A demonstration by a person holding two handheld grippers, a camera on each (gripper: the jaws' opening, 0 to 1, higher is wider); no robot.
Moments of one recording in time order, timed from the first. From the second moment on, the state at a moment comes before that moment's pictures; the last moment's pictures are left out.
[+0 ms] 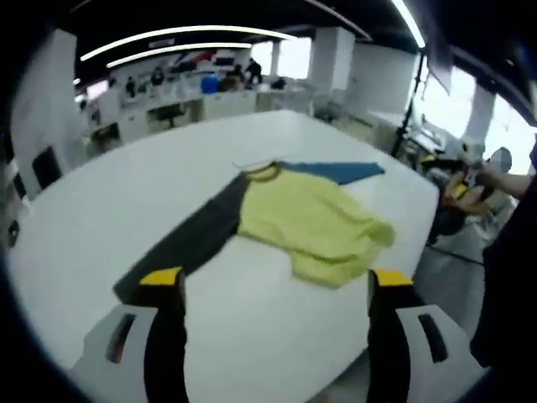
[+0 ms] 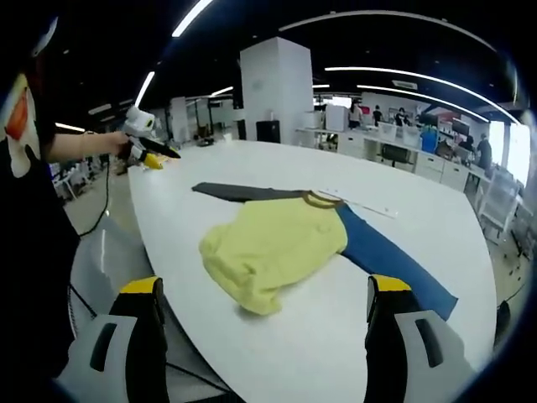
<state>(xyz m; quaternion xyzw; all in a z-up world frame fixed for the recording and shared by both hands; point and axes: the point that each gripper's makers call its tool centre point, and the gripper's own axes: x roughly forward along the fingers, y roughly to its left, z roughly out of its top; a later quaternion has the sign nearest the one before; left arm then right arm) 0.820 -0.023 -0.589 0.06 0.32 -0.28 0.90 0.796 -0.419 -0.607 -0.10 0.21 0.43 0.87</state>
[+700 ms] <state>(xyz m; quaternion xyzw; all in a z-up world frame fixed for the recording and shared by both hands) 0.768 -0.048 -0.597 0.03 0.32 -0.29 0.90 0.782 -0.427 -0.610 -0.10 0.22 0.44 0.87</state>
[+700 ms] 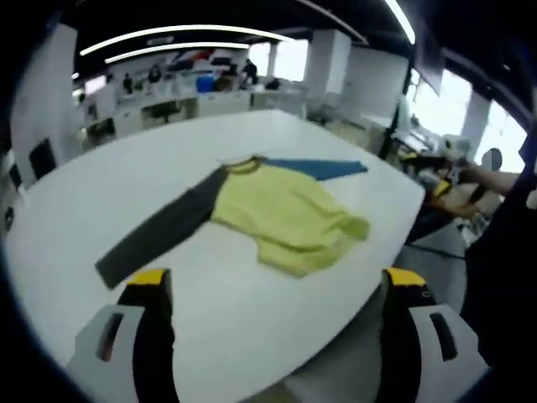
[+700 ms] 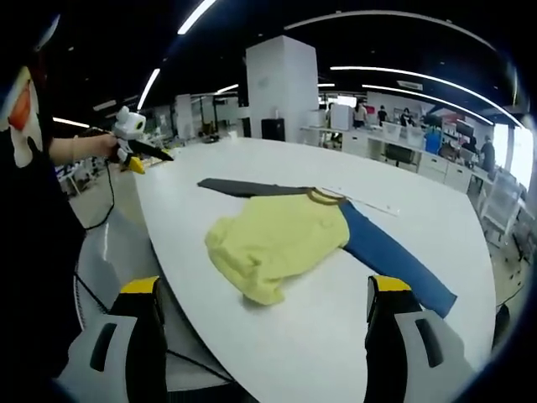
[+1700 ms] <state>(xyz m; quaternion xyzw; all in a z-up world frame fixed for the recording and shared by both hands) 0.772 -0.072 -0.620 0.01 0.34 -0.31 0.89 0.788 -0.419 -0.628 -0.11 0.23 0.45 0.85</state>
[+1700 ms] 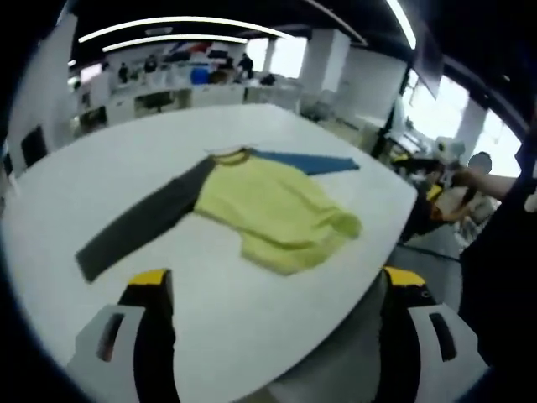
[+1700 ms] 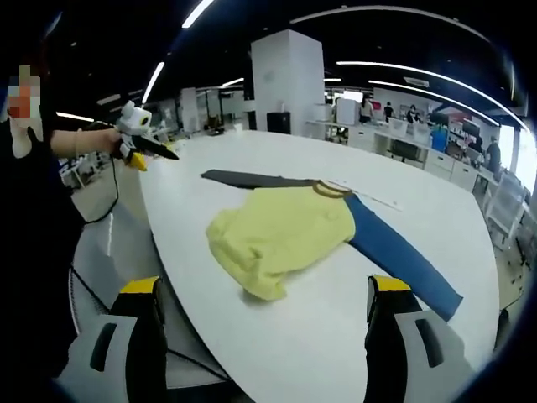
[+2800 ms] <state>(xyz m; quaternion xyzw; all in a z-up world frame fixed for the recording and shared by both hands) 0.841 -0.101 -0.719 0.02 0.38 -0.33 0.86 0.817 -0.392 -0.724 -0.15 0.30 0.51 0.79</state>
